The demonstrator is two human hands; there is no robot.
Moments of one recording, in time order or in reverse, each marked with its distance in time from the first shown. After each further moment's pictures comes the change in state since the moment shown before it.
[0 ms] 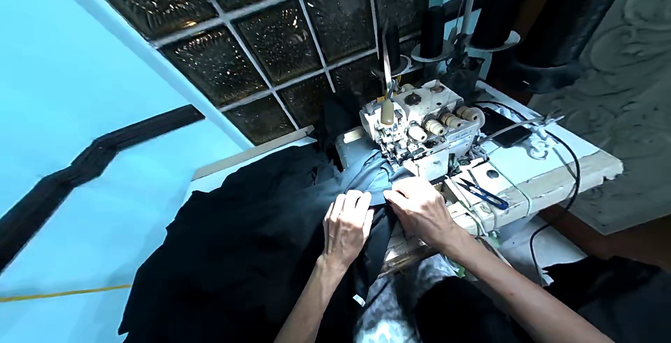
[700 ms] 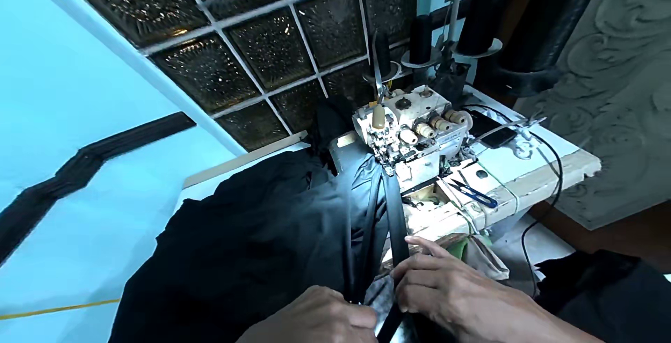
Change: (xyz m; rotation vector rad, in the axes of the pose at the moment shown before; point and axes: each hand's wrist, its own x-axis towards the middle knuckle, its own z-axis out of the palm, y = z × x) left_hand 0.000 0.017 -0.153 -0.735 -0.777 0.593; right_hand -0.033 -0.045 -0.111 0.612 -0.345 -0.264
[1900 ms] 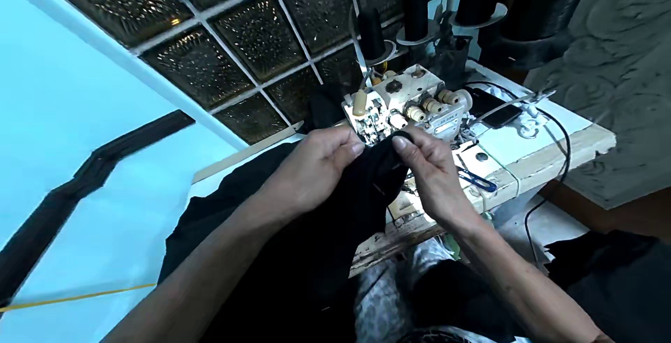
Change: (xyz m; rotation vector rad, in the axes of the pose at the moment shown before) left_hand 0.094 -0.034 -0.090 -0.028 0.453 -0.643; right_hand 0.071 0.049 -0.031 0.546 0.721 0.483
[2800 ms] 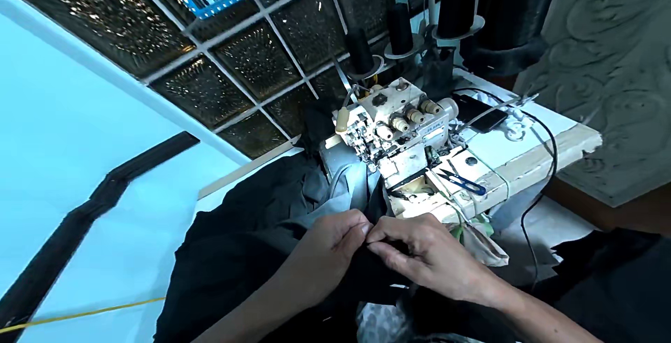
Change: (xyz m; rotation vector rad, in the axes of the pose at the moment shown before) left_hand -0.057 0.011 0.046 -0.139 -0.147 -0.103; right_hand -0.061 -0.014 -0.014 -0.229 -0.367 -0.161
